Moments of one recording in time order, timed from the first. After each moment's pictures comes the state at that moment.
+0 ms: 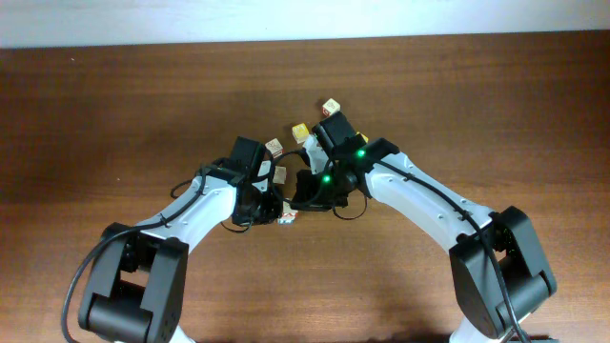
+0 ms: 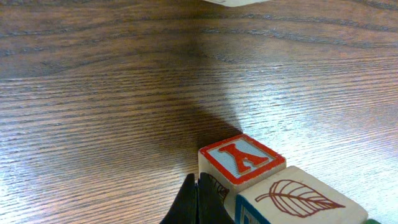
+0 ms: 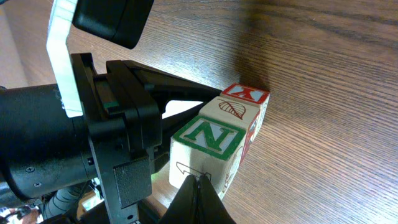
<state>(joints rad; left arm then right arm) -0.35 1.77 1.00 -0.59 0.29 -0.38 0.55 1.84 1.30 -0.68 -0.60 0.50</state>
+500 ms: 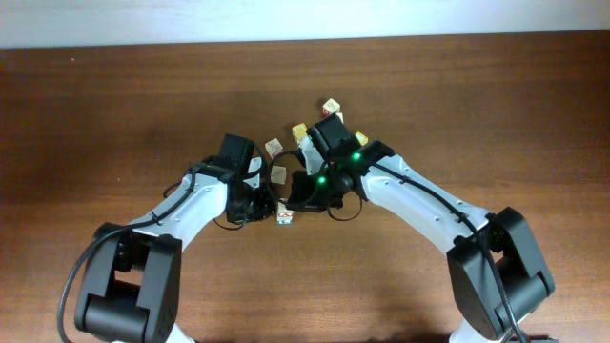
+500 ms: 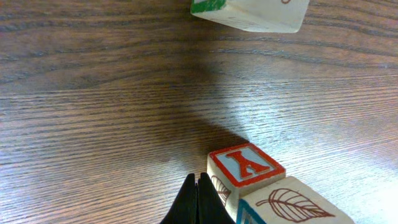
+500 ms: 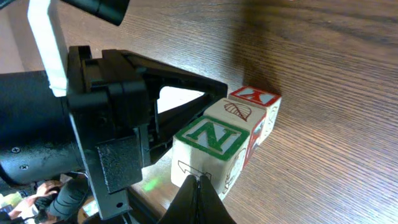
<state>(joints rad) -0.29 1.77 1.00 -0.59 0.33 -0.38 0.58 1.84 1.30 -0.65 -0.58 0.54</state>
